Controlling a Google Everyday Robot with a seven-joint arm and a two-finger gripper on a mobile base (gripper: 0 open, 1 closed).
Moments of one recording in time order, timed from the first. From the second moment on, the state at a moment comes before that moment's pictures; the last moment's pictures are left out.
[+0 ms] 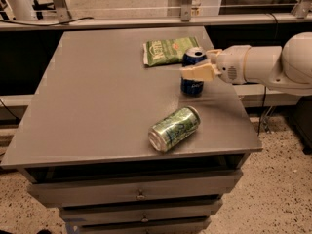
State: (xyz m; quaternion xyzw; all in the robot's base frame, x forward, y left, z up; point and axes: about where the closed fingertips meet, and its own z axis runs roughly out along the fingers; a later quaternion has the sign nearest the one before) arm 0.631 -0.108 0.895 -0.38 0.72 0.25 0.52
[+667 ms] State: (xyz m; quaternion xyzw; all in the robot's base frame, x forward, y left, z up) arm 0.612 -0.127 0.894 -0.37 0.74 0.24 0.51
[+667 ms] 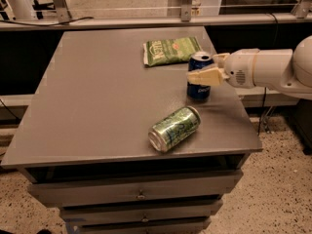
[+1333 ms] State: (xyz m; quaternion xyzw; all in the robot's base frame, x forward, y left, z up) arm 0.602 -0.126 0.890 -0.37 0.74 0.26 0.50
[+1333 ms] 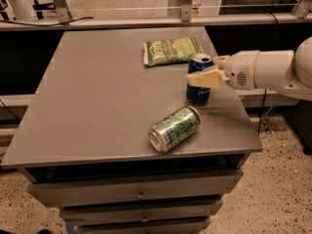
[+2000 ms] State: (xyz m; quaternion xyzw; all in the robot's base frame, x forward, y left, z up) arm 0.597 -0.123 0.889 -0.37 0.75 0.27 0.49
